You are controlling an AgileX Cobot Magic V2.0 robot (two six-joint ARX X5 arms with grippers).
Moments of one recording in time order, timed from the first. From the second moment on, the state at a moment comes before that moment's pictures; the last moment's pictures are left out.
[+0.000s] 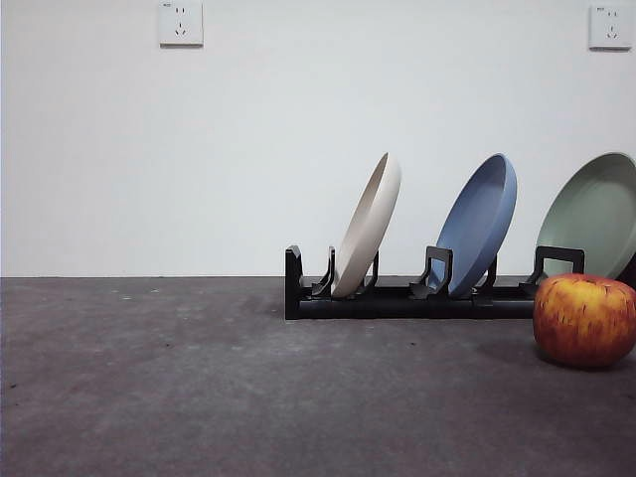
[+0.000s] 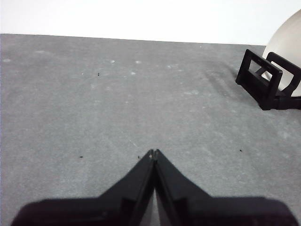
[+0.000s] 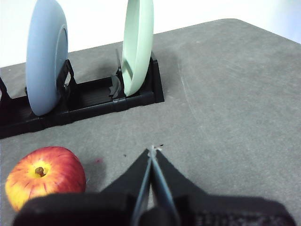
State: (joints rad) left arm -0.03 0.04 0.02 -0.17 0.05 -0.09; right arm 0.03 0.01 0.04 -0.24 0.16 0.18
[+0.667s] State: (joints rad) left arm -0.03 0.15 0.18 -0.24 0.23 -0.15; right arm 0.03 0.07 0.18 -0.27 0.06 0.23
